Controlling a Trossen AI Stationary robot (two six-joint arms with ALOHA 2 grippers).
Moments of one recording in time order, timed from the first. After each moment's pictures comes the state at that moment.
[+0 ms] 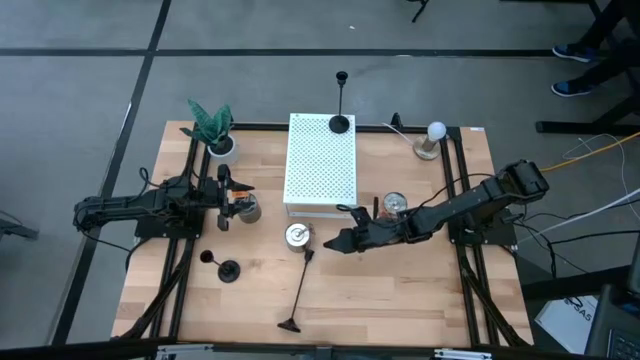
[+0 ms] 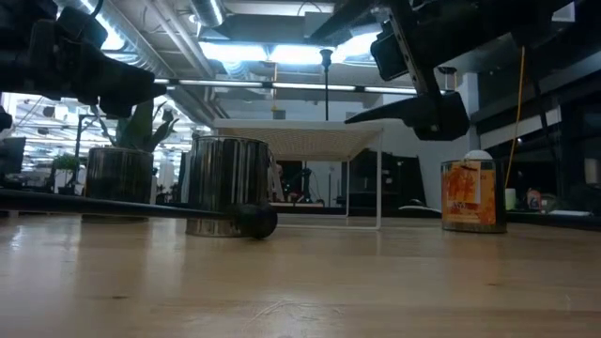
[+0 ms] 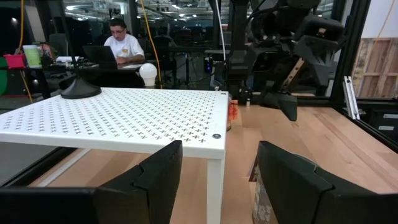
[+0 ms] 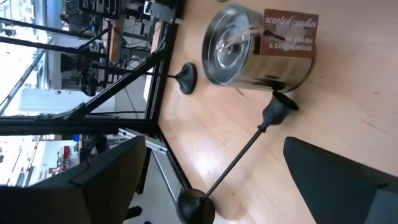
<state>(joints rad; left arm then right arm) 0.12 0.01 0.01 0.01 -0.02 -0.01 0.32 1.58 0.80 0.31 0.19 1.47</state>
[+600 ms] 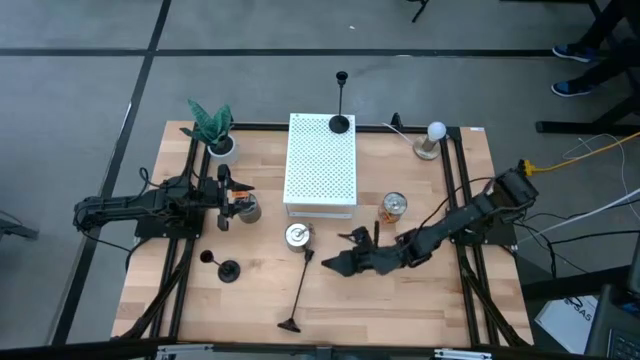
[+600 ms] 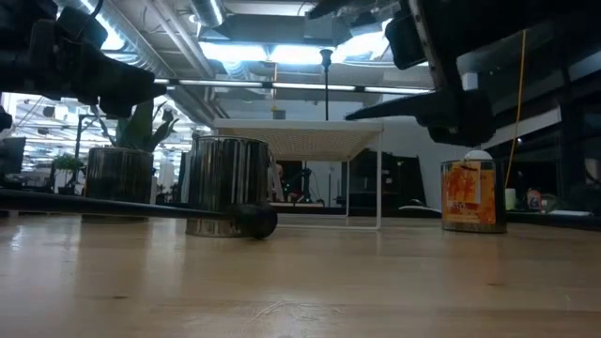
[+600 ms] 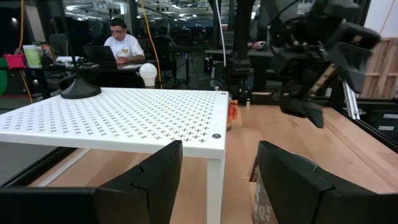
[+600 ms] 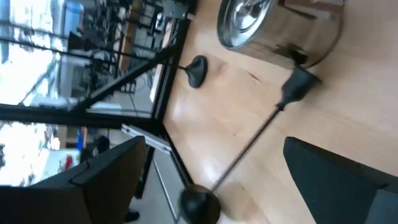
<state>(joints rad) 0.12 0.01 0.01 0.01 -0.02 -0.01 0.49 1.71 0.85 0.42 0.43 1.51</state>
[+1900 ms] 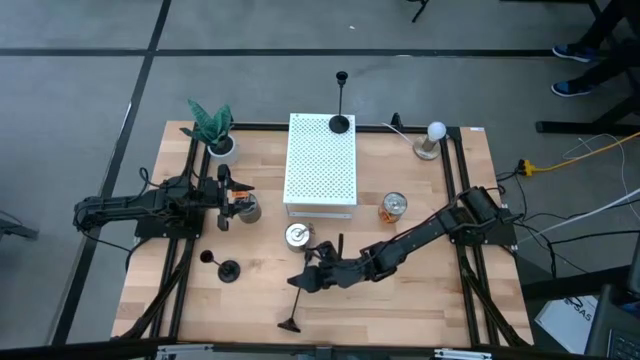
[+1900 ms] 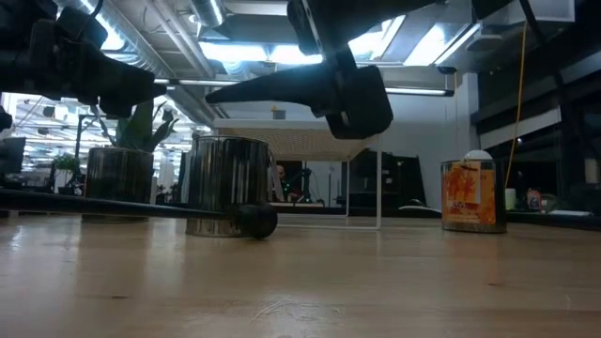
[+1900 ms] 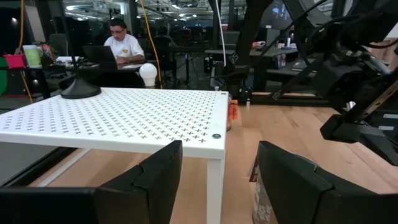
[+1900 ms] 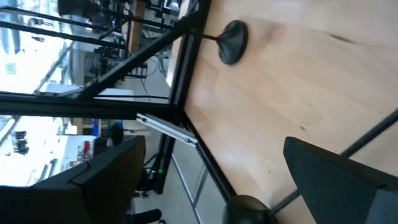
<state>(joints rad) 0.12 0.01 0.01 0.01 -0.02 -0.01 0.46 2.02 1.24 0.38 0.31 1.52</state>
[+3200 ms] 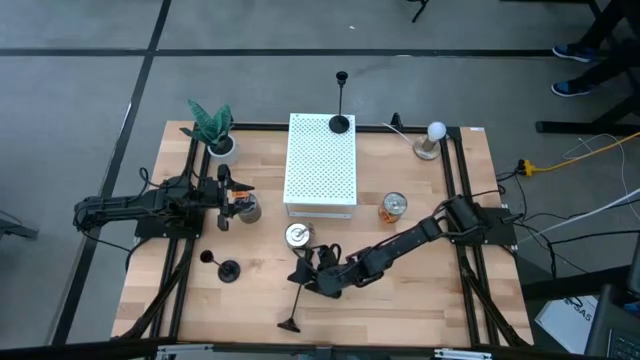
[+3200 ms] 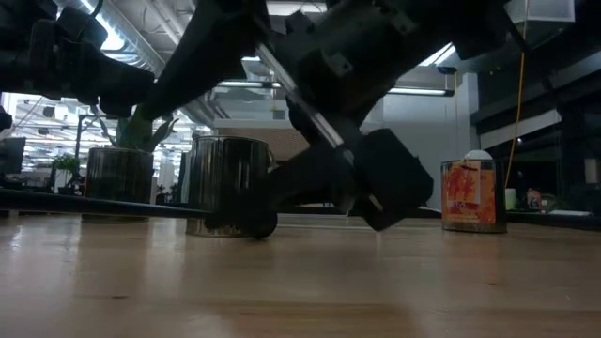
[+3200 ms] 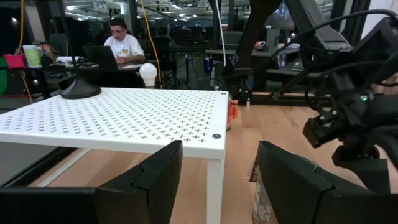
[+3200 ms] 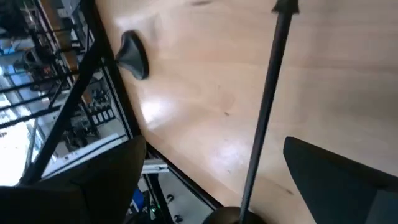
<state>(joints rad) 0.12 0.01 0.01 0.01 -0.02 -0.01 0.45 2.16 1.34 0.18 0.27 2.05</state>
